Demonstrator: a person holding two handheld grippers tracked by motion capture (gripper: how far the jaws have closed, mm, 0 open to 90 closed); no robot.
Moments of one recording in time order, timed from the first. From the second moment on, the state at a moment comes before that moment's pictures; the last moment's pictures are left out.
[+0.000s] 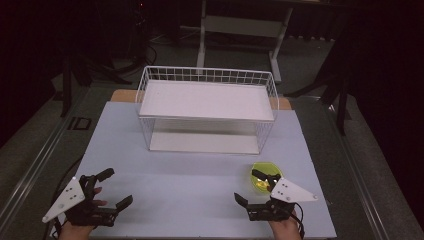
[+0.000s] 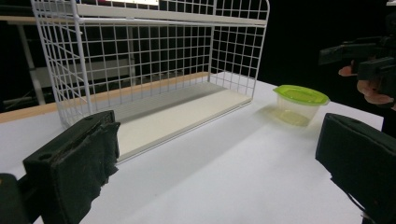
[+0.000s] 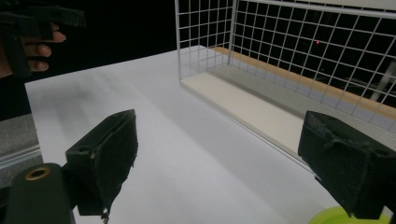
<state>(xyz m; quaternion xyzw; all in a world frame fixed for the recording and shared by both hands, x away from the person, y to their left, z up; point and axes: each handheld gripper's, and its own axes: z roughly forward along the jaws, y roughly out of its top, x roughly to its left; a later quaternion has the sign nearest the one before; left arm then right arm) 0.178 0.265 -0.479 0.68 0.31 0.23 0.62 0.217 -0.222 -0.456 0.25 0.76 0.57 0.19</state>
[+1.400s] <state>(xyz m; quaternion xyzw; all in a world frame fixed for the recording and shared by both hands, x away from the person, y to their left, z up) 0.180 0.262 -0.481 0.69 0.31 0.23 0.61 0.256 -0.324 -0.458 0.40 0.74 0.46 0.28</state>
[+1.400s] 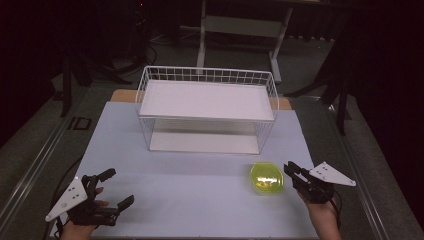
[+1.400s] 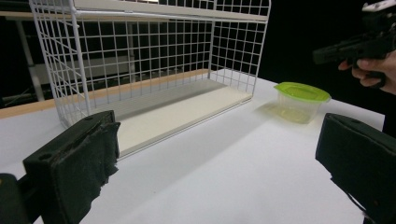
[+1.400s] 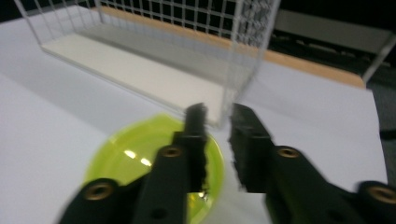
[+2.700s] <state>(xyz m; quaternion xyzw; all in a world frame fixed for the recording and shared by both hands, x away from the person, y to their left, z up) 0.179 0.256 -0.481 0.70 0.30 0.24 0.61 0.266 -0.285 -0.524 0.37 0.84 0.37 0.14</state>
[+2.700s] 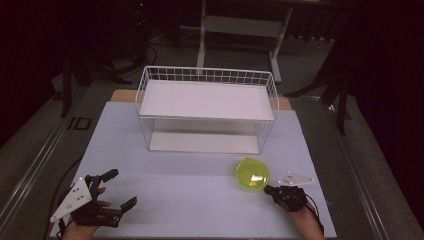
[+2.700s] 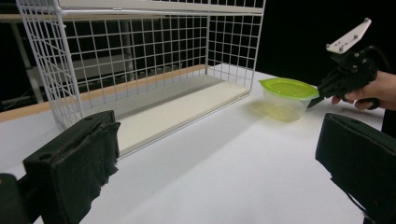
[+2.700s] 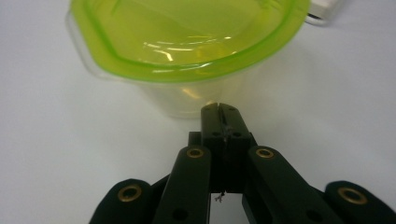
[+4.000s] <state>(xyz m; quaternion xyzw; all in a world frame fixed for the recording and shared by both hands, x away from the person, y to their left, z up) 0.179 0.255 -0.481 0.70 0.30 0.23 0.60 0.302 -0.254 -0.527 0.34 0.85 0.38 0.13</state>
